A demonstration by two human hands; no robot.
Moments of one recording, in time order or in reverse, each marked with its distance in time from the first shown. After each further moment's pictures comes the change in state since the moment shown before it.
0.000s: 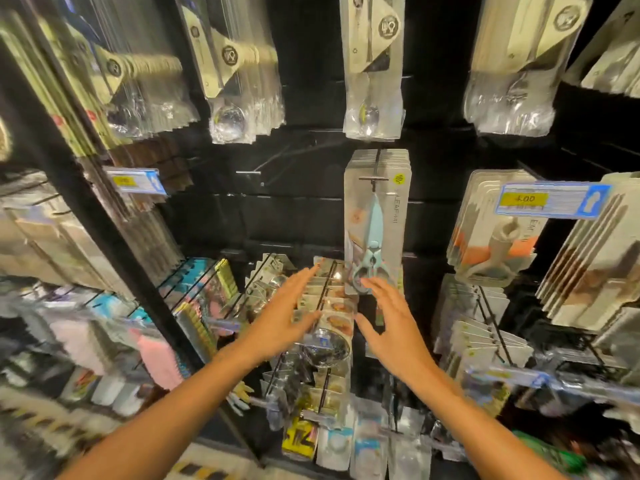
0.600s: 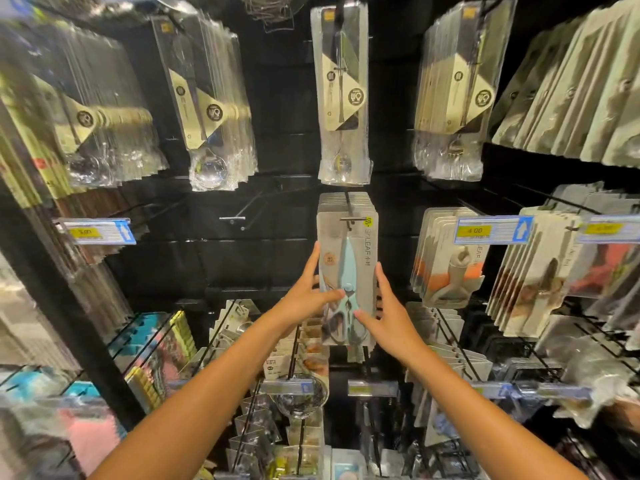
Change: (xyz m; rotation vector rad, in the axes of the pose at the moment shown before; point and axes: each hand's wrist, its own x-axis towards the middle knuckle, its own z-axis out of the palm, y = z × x) left_hand 0.096 0.060 -0.022 -0.631 -0.208 -0.063; right_hand 0.043 -0.014 -0.036 0.134 0.061 0.176
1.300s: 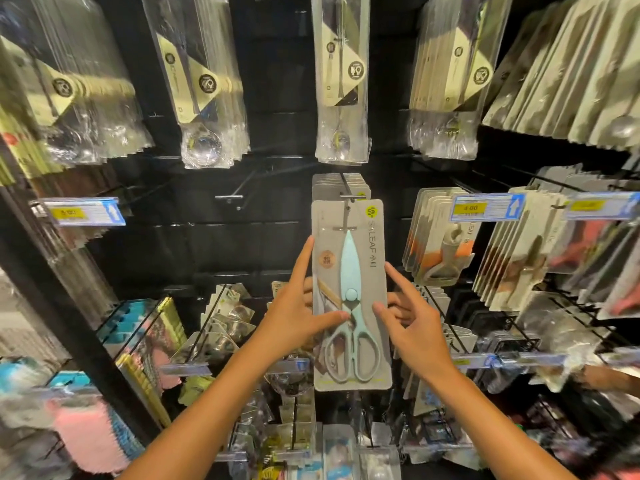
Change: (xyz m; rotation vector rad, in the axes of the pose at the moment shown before) left_hand -0.074 -0.002 0.015 0.093 0.118 0.199; right_hand -0.074 -0.023 -0.009 0.144 0.240 -0.039
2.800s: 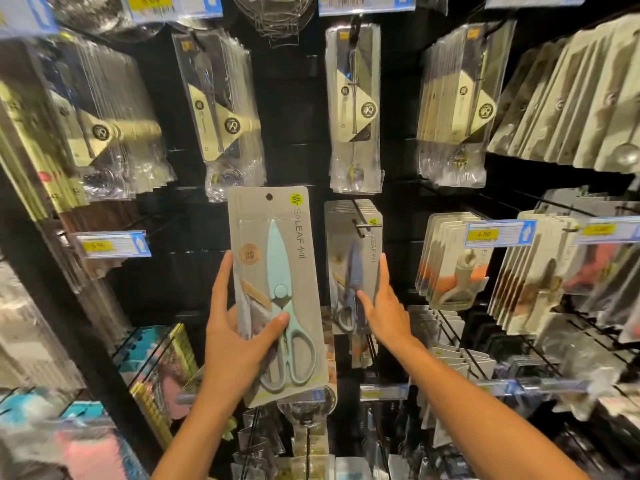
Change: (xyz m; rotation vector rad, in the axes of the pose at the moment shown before) left_hand -0.052 0.023 -0.064 -0.152 0.497 0.172; right_hand 0.104 0.046 0.067 -0.462 0.063 0.074
